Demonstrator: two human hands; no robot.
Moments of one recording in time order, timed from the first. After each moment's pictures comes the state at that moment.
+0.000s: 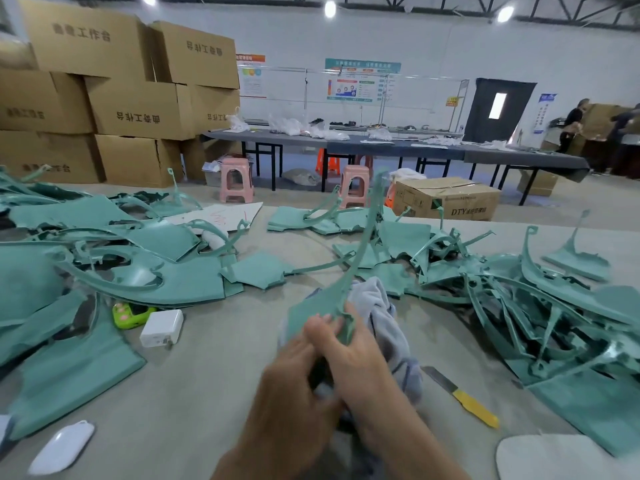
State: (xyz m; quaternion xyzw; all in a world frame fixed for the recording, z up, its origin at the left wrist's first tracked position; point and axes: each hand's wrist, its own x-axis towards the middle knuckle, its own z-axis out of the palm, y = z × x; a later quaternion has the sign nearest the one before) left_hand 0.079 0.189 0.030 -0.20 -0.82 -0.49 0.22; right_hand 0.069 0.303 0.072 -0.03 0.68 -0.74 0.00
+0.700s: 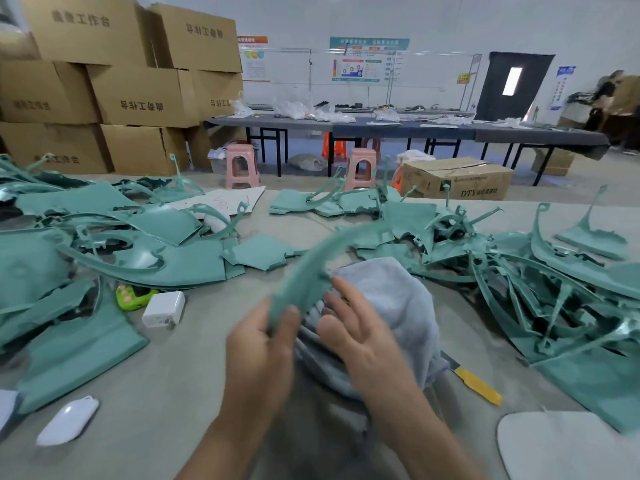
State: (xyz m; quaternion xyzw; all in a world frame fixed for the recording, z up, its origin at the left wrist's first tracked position) left_hand 0.066 0.180 0.029 -0.03 -0.75 -0.59 0.28; right_hand 0.073 0.321 0.050 -0.13 0.63 -0.77 0.01
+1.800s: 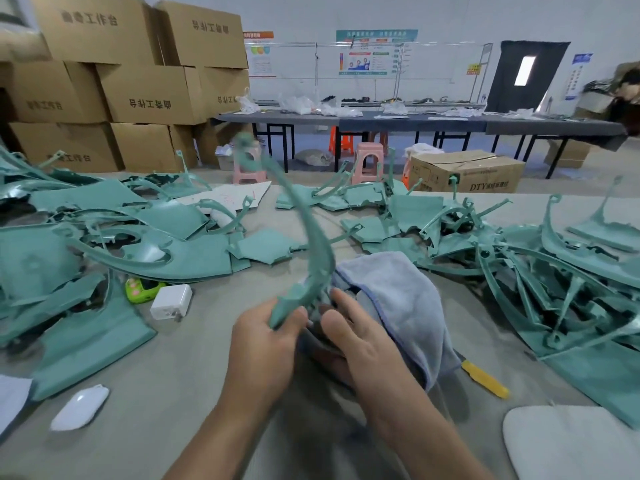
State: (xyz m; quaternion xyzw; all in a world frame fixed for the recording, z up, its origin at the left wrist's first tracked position) left_hand 0.063 0.176 0.027 -0.03 -0.75 -0.62 0.23; right_hand 0.070 0.316 0.038 -0.08 0.59 -0.80 0.07
